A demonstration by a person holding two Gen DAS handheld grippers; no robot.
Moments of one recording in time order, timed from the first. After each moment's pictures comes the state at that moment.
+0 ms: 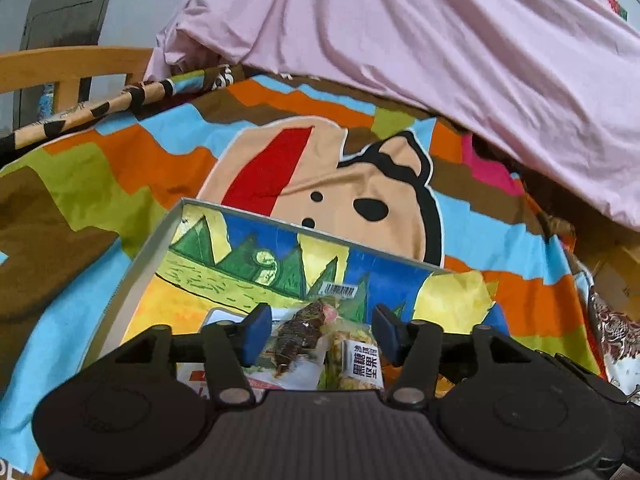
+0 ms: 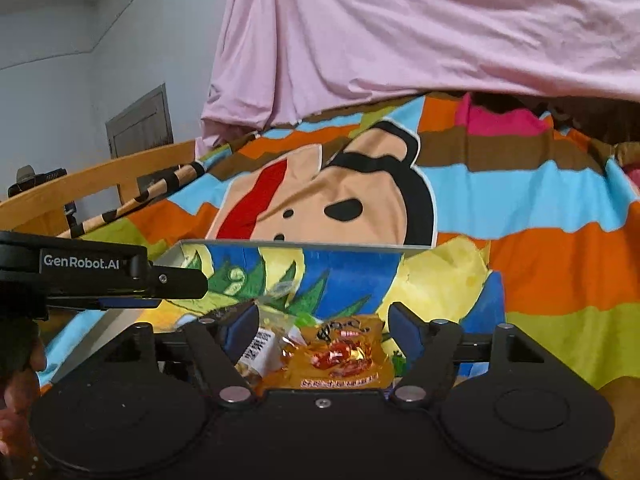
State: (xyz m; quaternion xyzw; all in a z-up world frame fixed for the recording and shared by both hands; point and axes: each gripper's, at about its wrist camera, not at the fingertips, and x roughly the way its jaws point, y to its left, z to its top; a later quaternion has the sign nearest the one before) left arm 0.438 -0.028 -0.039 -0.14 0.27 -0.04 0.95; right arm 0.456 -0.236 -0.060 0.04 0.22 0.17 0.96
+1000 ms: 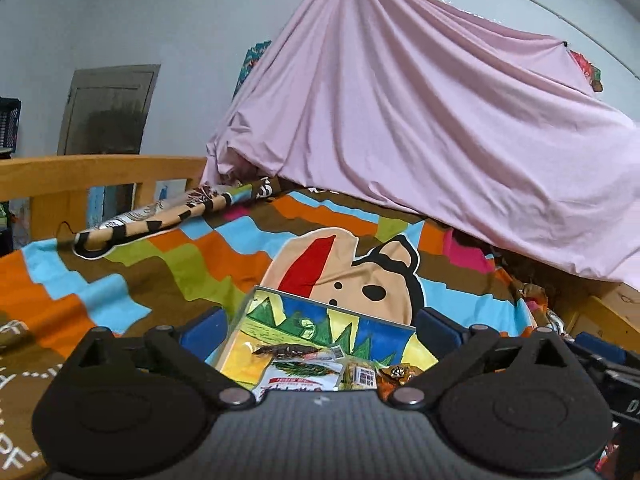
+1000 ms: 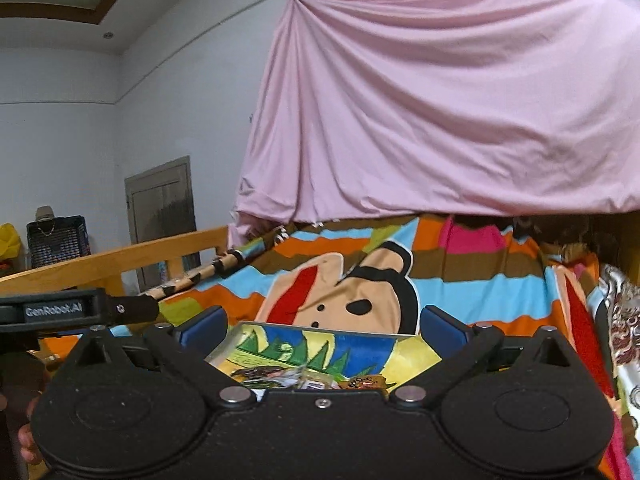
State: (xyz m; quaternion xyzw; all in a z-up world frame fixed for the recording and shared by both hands) left arm 0.281 -0.003 0.039 -0.13 0.15 0.01 0.98; right arm 0.303 -0.253 0.055 0.03 0.11 0.17 0.98
